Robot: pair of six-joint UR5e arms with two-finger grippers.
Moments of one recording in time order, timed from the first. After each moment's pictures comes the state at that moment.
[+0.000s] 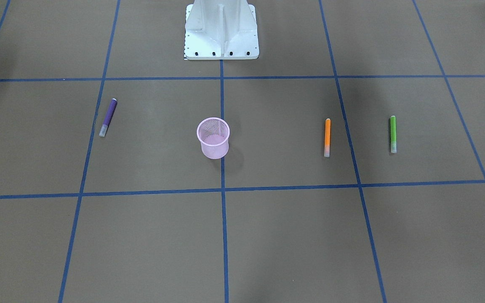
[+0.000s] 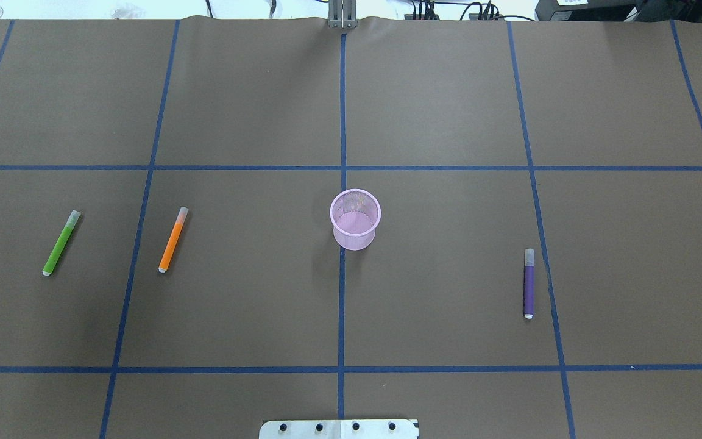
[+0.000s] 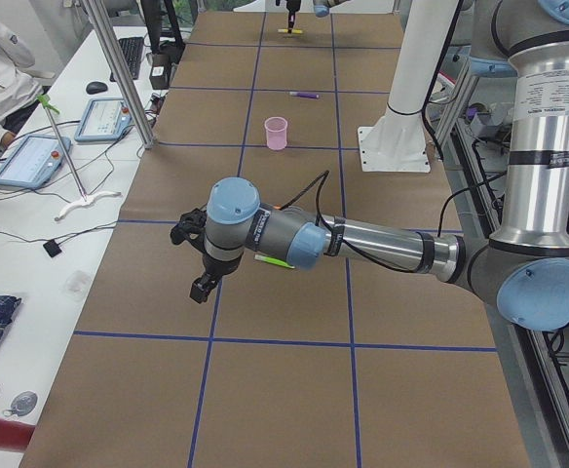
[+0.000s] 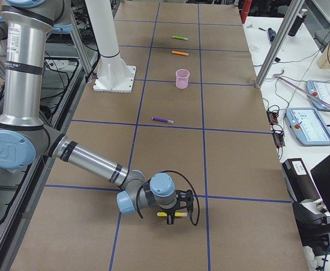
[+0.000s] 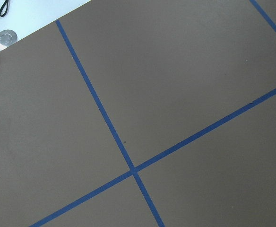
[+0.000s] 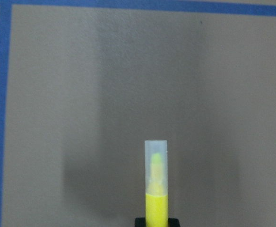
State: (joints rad) left arm -1.58 -1.57 -1.74 -1.79 -2.34 0.25; right arm 1.40 -1.72 1.26 -0.73 2.22 0.33
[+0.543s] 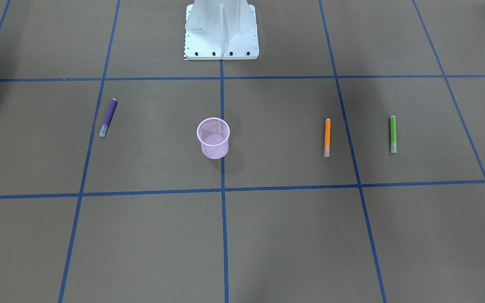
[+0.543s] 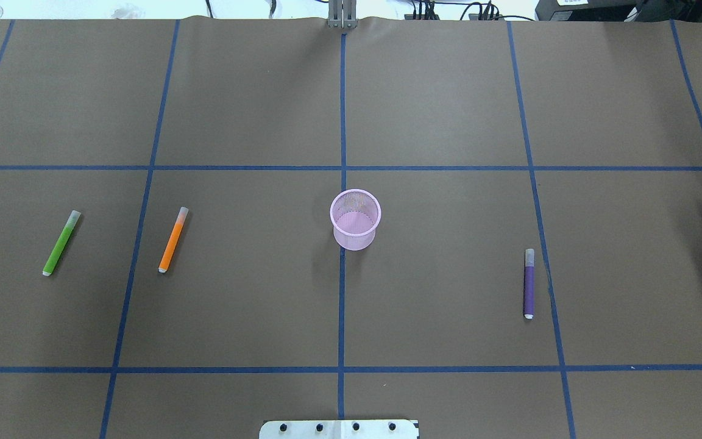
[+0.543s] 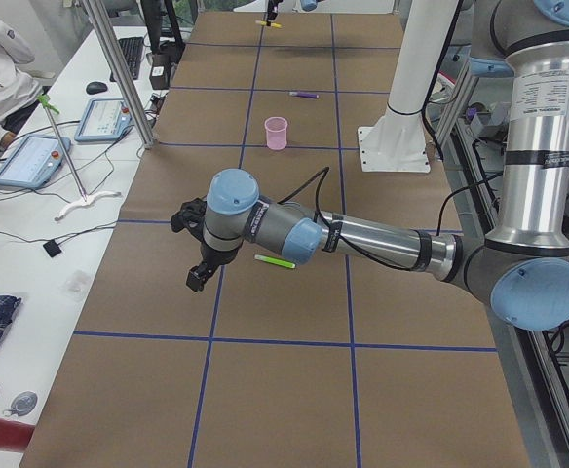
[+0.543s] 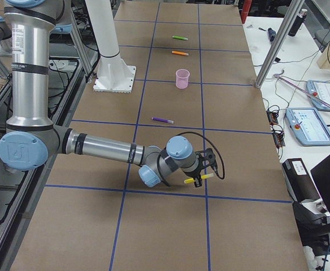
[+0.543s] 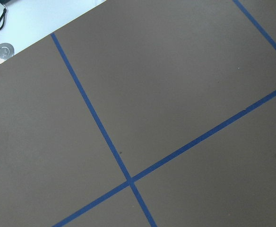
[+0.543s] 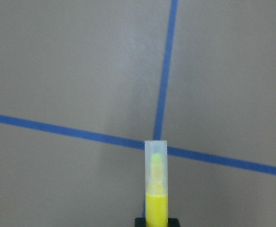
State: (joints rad) left arm -1.53 -1.59 -1.75 -1.86 -2.34 0.24; right arm 1.38 -1.62 1.46 -0.71 2.27 0.36
